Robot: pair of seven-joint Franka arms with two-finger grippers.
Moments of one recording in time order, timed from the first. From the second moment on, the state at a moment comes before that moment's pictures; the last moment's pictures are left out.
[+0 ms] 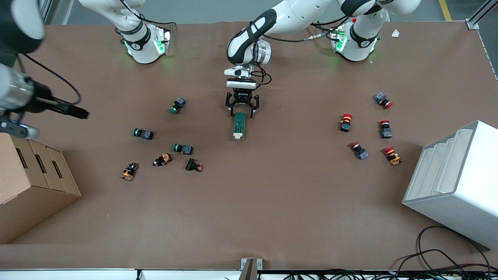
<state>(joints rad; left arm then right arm) -0.83 0.79 -0.43 -1.92 1.83 2.08 -2.46 0.09 0.13 -0.02 -1.54 0.03 1.46 0.50</state>
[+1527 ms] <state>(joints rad) -0.90 0.83 -0.43 -1.91 1.84 1.93 -2.52 0.65 0.68 -0.01 -1.52 0.16 2.03 1.89</state>
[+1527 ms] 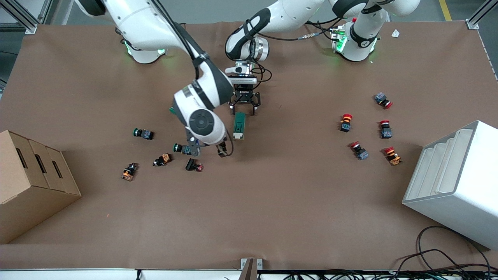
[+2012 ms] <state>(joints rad) -0.90 0.83 -0.43 -1.91 1.84 1.93 -2.53 0.67 0.72 -0.01 -1.49 0.24 2.02 1.90</state>
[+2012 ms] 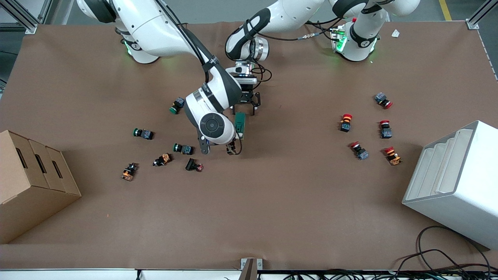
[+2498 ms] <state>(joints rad) -0.90 0.83 -0.43 -1.91 1.84 1.93 -2.54 0.71 0.76 -0.01 -1.49 0.25 2.01 1.91</state>
